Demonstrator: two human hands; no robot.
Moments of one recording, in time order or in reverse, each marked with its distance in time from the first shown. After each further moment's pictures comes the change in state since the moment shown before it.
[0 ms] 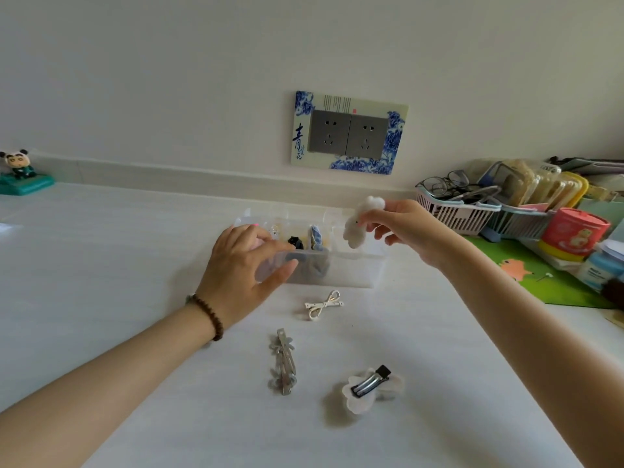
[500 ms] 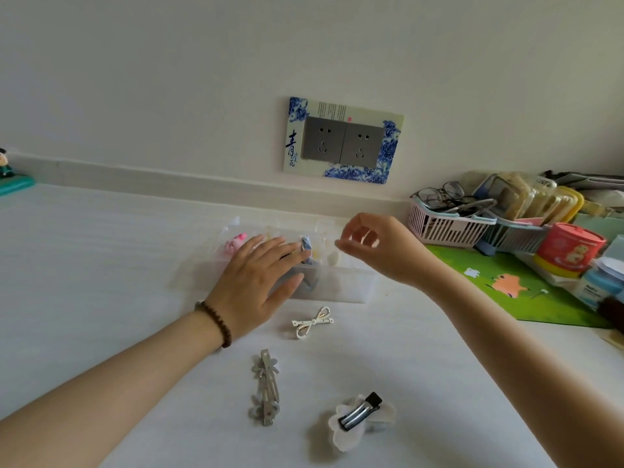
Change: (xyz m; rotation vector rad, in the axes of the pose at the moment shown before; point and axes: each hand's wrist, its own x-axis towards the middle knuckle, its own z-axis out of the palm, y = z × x) left_hand 0.015 0.006 0.026 0.072 -0.176 0.134; right_hand -0.008 0.001 0.012 -0.455 0.000 -0.325
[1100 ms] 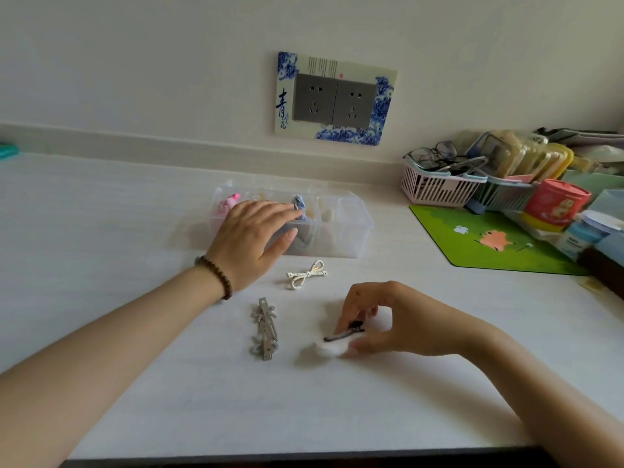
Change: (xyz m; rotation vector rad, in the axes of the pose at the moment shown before) left_hand -0.001 0.005 -0.001 -0.012 0.045 -0.003; right_hand -0.118 0.004 0.024 0.189 -0.476 -0.113
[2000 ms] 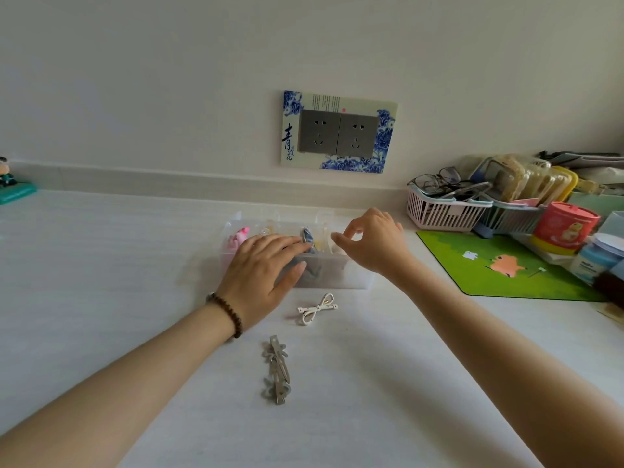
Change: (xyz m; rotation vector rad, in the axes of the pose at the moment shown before) left_hand 0.001 -0.003 0.002 -0.008 -0.030 -0.033; right_hand 0.123 0.022 -0.053 -0.435 0.627 0.373
